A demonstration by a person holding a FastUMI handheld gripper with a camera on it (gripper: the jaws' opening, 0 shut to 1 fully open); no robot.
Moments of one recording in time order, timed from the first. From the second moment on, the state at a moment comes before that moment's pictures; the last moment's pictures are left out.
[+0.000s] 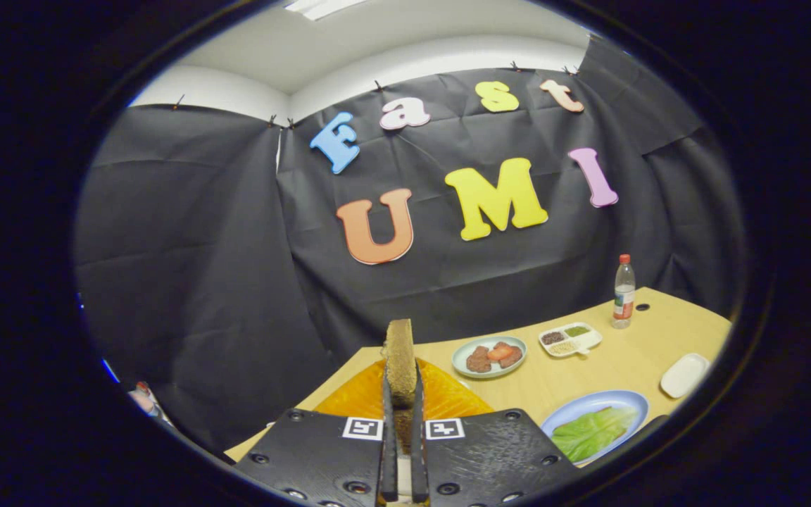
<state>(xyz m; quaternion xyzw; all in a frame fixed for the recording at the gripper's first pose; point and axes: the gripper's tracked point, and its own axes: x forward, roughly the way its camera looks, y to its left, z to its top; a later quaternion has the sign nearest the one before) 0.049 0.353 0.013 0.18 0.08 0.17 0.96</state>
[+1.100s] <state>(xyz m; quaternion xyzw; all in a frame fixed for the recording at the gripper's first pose) 0.084 0.204 -0.182 0.28 0.24 0.12 0.92</state>
